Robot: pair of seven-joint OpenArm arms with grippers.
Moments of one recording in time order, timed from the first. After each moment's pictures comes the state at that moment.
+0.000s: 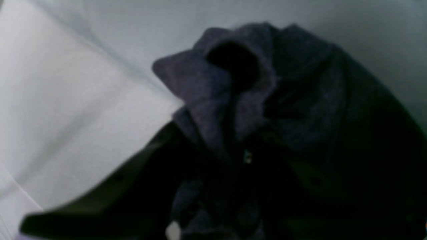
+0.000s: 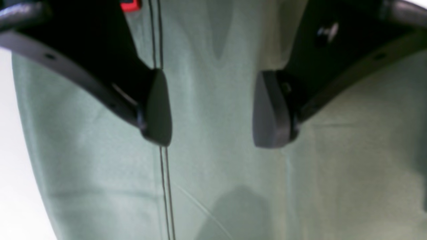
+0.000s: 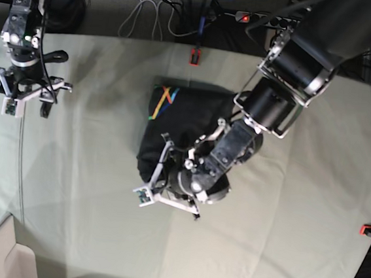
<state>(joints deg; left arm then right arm) -28.4 2.7 32.4 53.8 11.2 -30.0 36.3 -20.9 11.8 15.9 93.6 7.6 1.9 -19.6</state>
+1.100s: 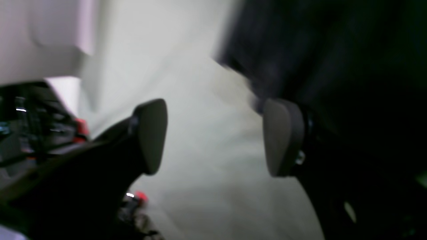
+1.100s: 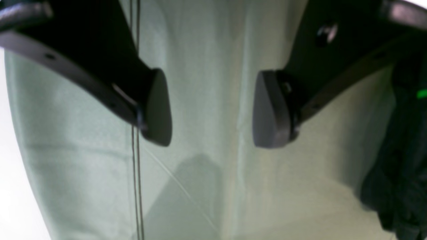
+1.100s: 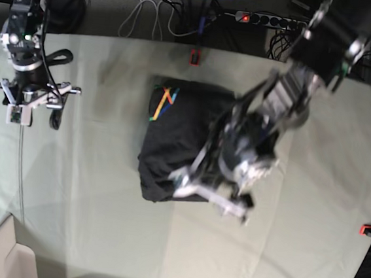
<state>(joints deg) -13.1 -11.2 32.0 96.1 18.4 -31.1 57.8 -21.7 10.2 16.0 99.4 7.5 9.0 -19.5</state>
